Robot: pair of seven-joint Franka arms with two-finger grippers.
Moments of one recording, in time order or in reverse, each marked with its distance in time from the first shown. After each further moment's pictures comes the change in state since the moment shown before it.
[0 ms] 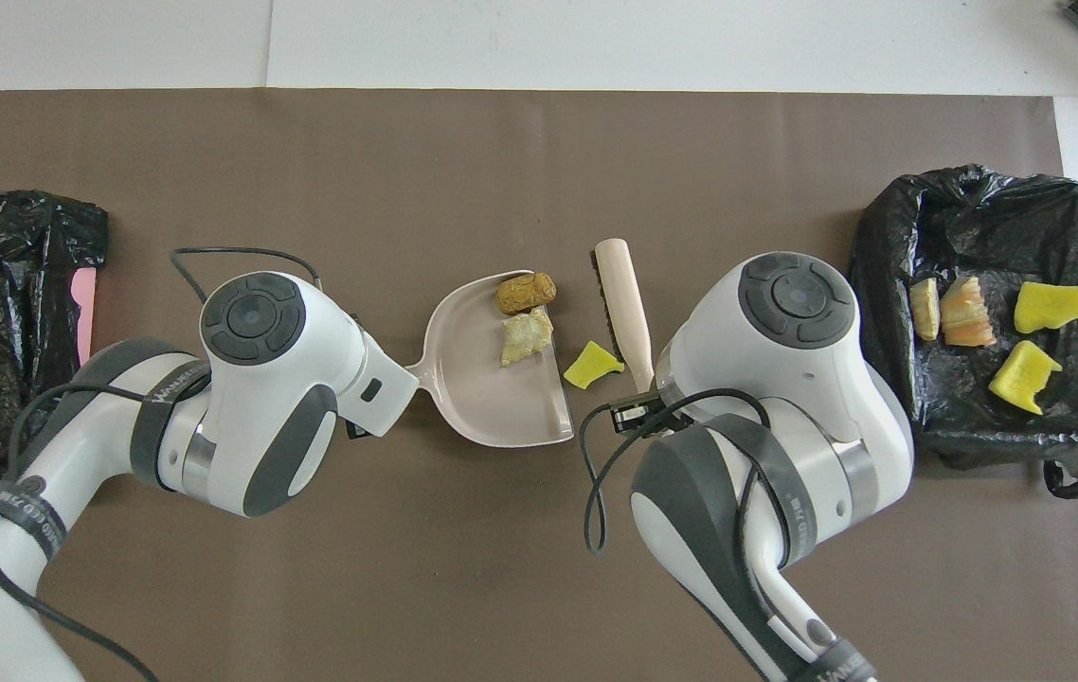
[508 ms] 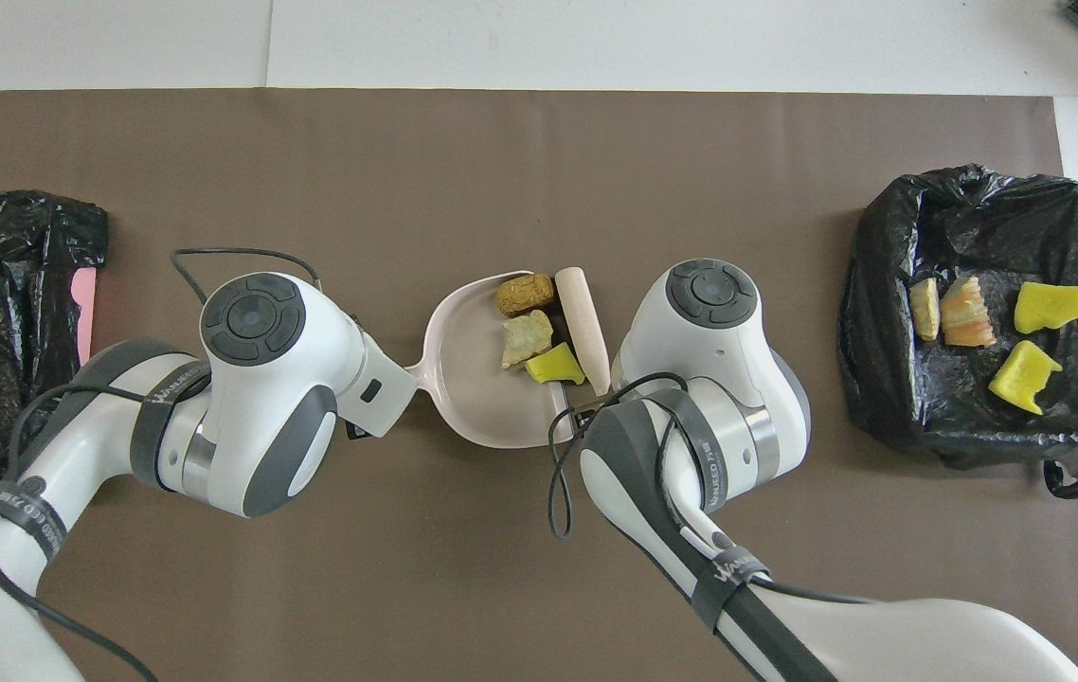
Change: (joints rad) left arm 0.000 0.000 0.000 -0.002 0.000 0.000 0.000; right arm 0.066 0.101 0.012 -0.038 0.264 0.149 -0.003
